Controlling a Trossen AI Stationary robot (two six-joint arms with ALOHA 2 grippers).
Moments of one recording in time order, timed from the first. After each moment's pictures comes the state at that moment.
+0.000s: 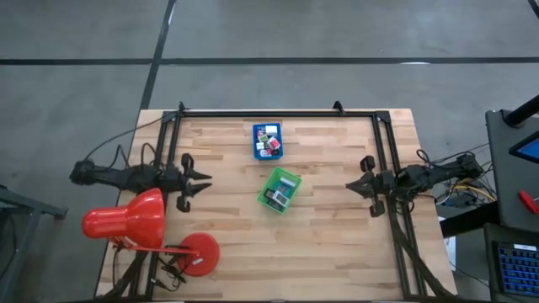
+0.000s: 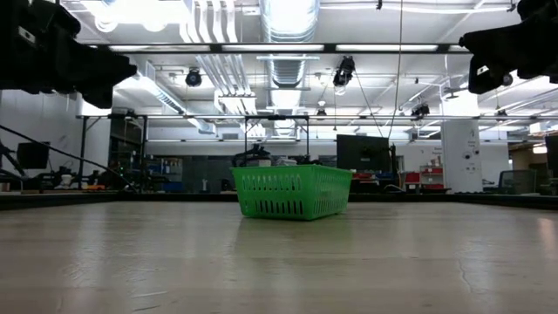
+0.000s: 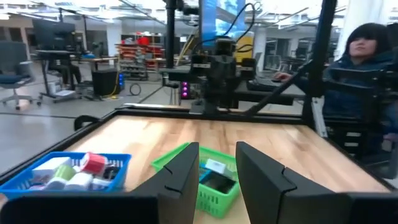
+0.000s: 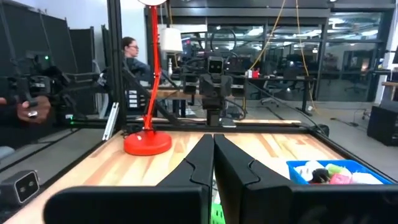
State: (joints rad) left arm -0.19 0.00 0.01 0.04 -0.24 -0.02; right arm 0.31 0.00 0.01 0.13 0.24 -0.01
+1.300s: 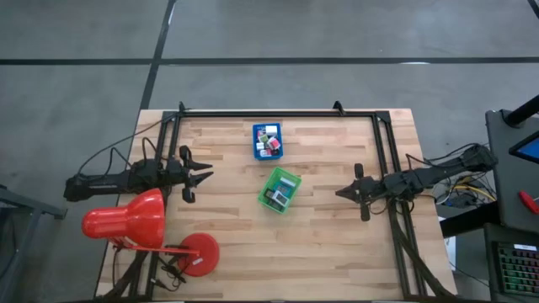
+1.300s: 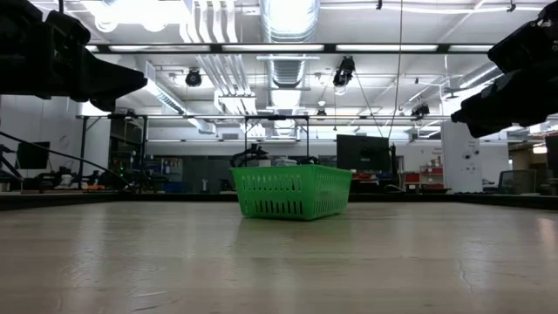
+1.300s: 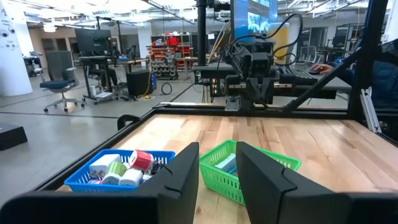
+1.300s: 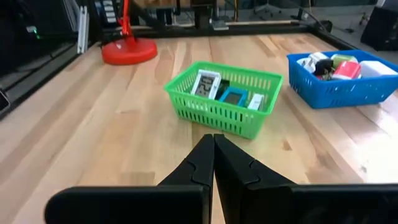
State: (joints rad) left arm 0.05 0.00 0.01 0.02 -0.13 0.05; right arm 0.31 0.32 0.01 0.05 0.29 0.16
